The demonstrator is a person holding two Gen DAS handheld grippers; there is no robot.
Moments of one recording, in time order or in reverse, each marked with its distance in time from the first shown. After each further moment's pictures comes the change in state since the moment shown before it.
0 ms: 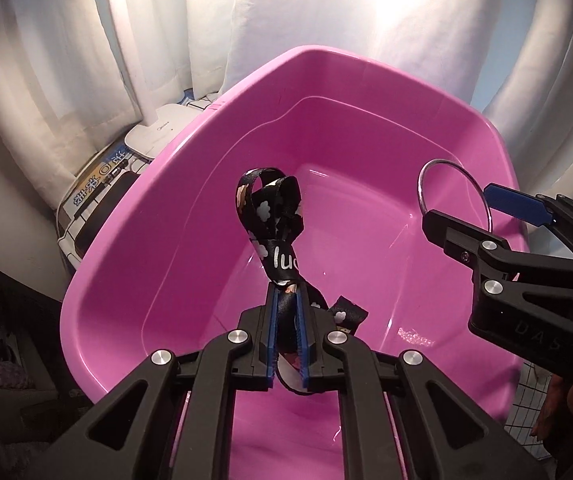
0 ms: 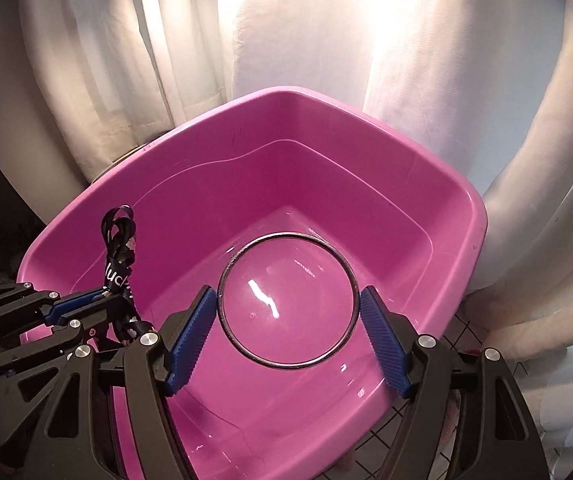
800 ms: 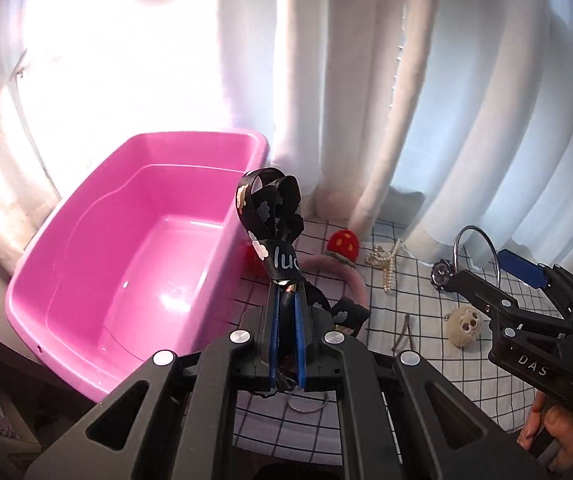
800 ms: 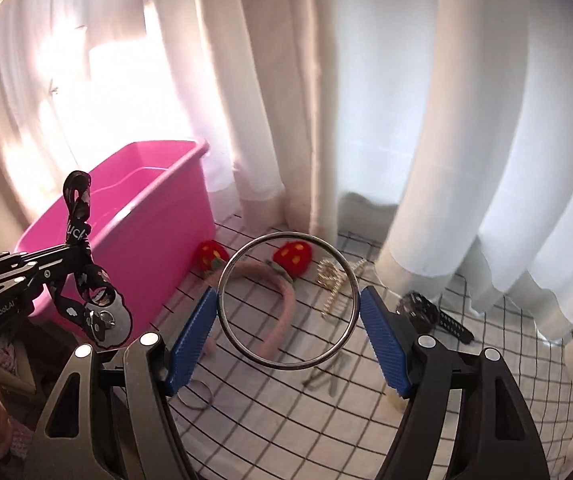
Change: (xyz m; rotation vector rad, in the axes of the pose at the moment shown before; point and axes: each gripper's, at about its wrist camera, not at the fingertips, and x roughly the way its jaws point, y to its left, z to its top) left arm -0.106 -0.163 -0.063 0.216 -0.238 -0.160; right arm -0.167 -0.131 -0.199 0.322 -0.254 -0.177
